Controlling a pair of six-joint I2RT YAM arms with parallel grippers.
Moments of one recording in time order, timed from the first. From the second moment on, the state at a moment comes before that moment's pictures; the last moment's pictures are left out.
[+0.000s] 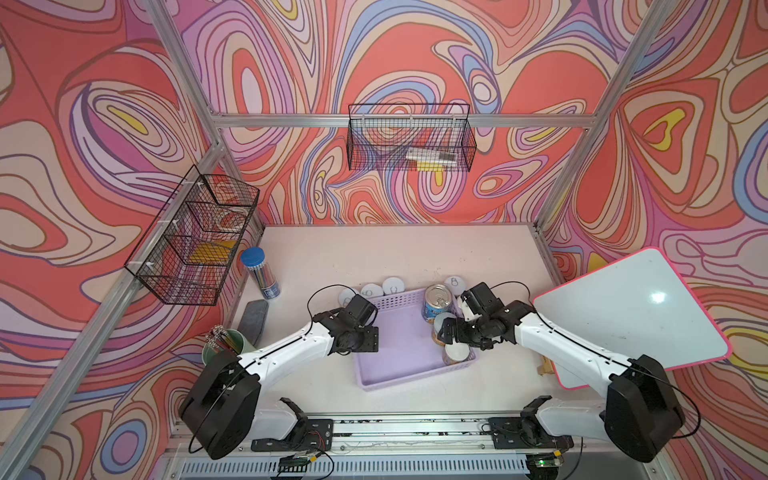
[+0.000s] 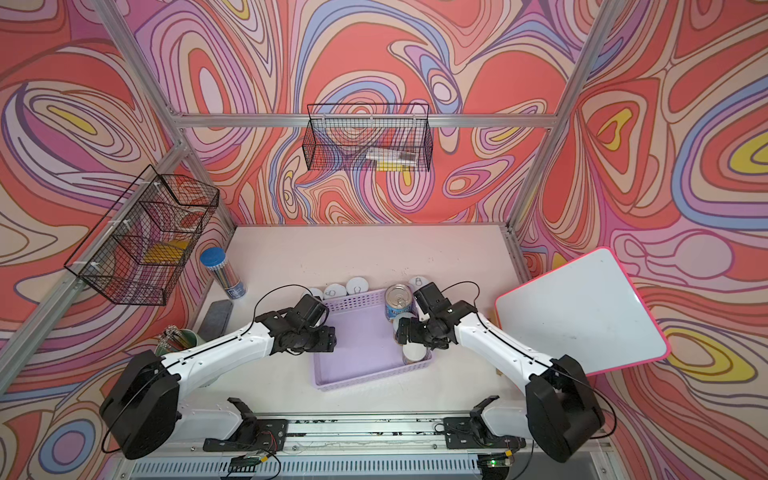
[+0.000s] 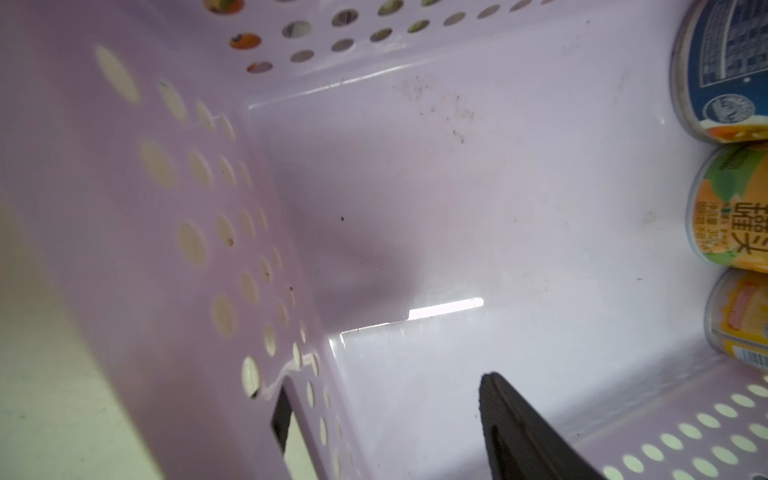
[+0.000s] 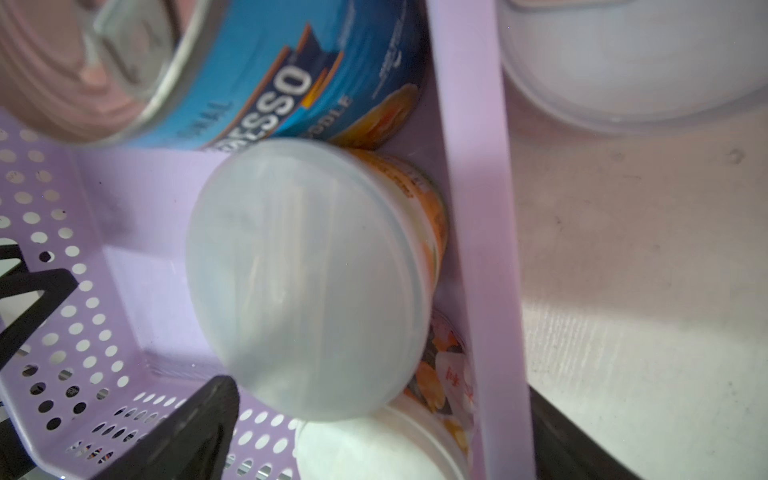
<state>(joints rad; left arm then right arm) -0.65 1.35 0.76 -0.59 -0.01 -0.61 0.52 1.30 0.82 -0.72 -0.20 0.57</state>
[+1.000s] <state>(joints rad) -0.59 1.22 1.04 -0.87 -0.29 -0.49 0.55 1.14 1.02 -0.79 0.08 0.49</state>
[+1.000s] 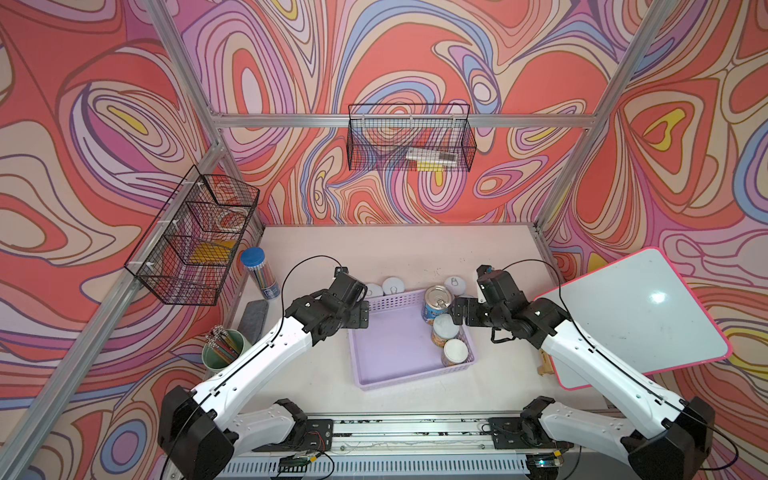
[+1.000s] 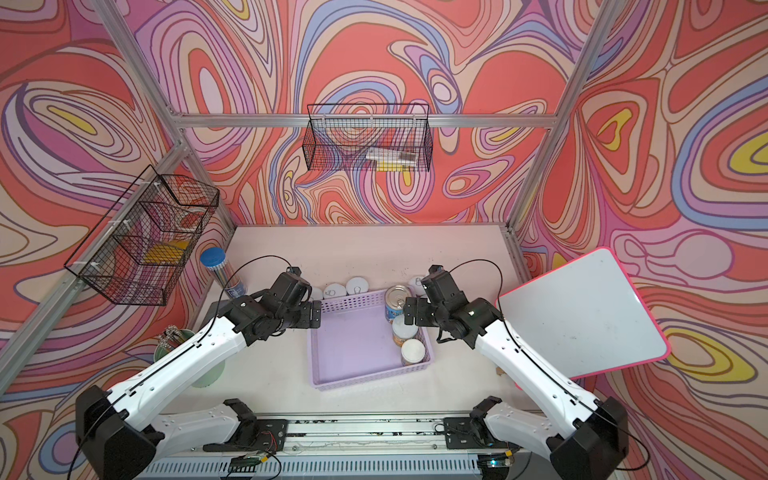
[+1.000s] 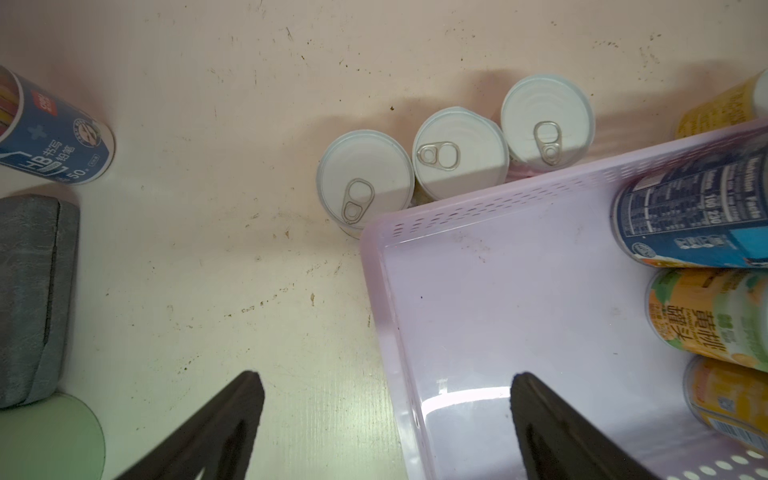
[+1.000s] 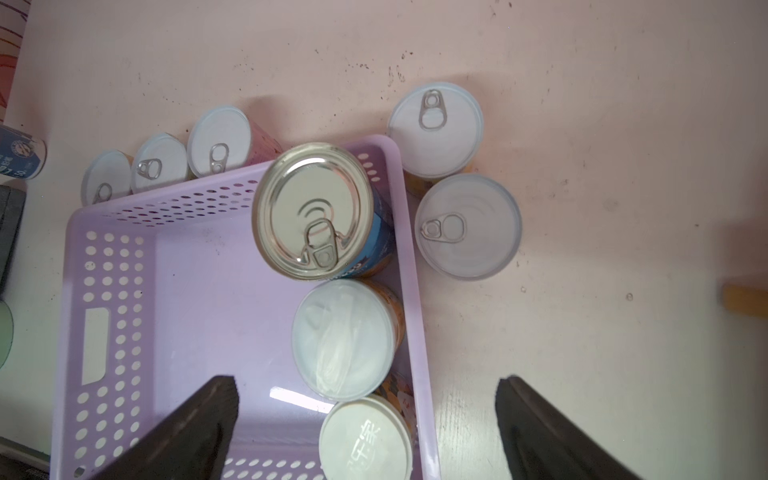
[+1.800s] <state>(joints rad) -0.40 1.63 1.30 -0.85 -0.19 -0.47 0.71 1.42 1.29 -0.69 -0.01 0.48</state>
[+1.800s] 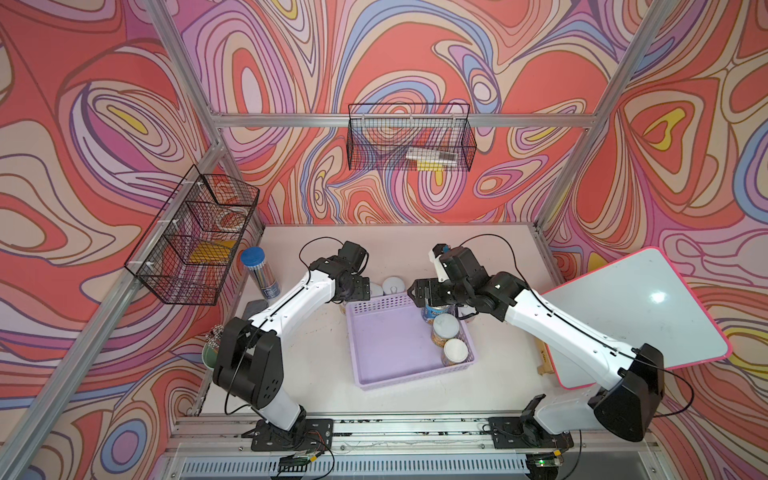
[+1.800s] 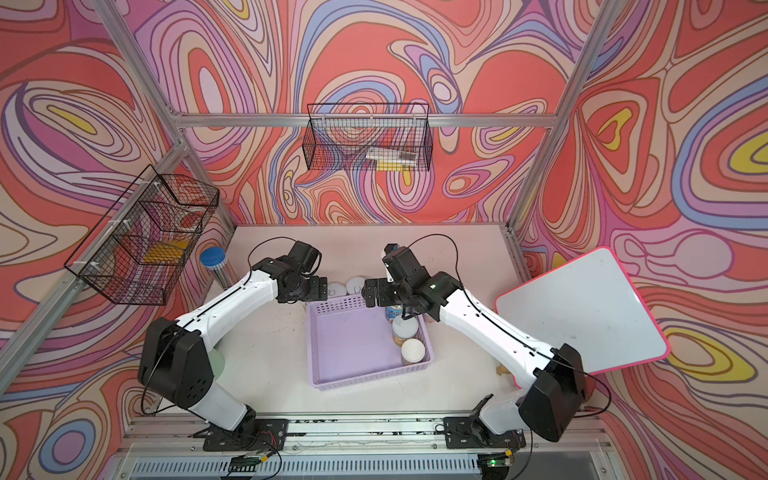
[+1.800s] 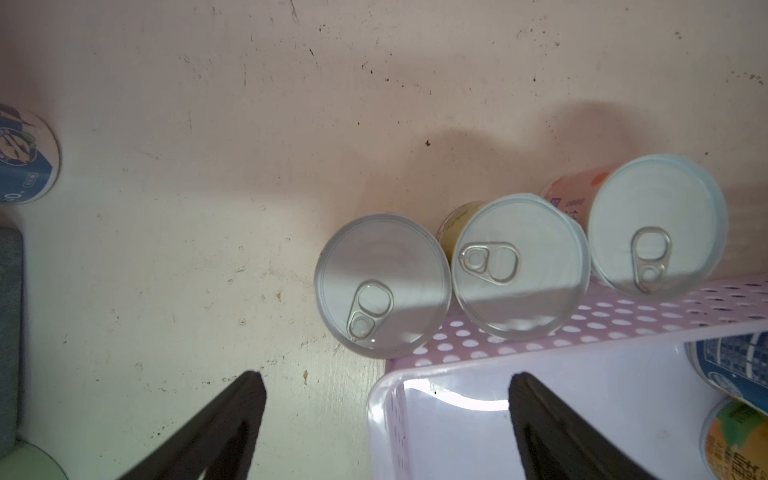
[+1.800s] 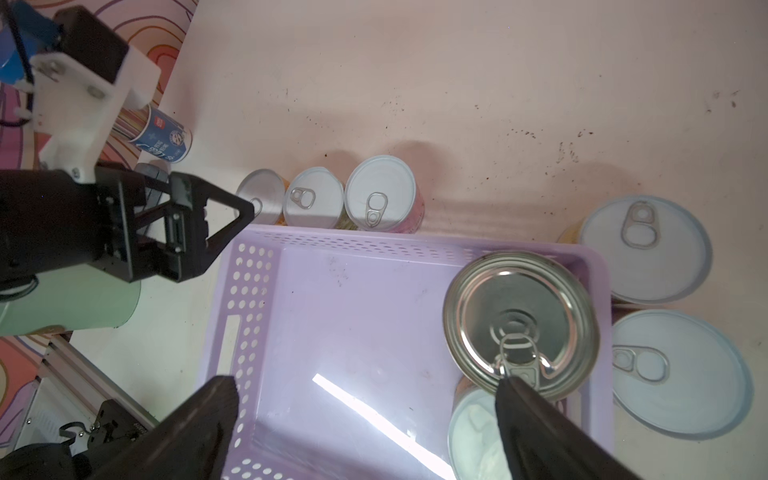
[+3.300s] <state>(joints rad) -0.33 1.83 1.31 -0.82 -0.17 -0.47 0.80 1.40 1.28 -0.64 -0.05 0.45</state>
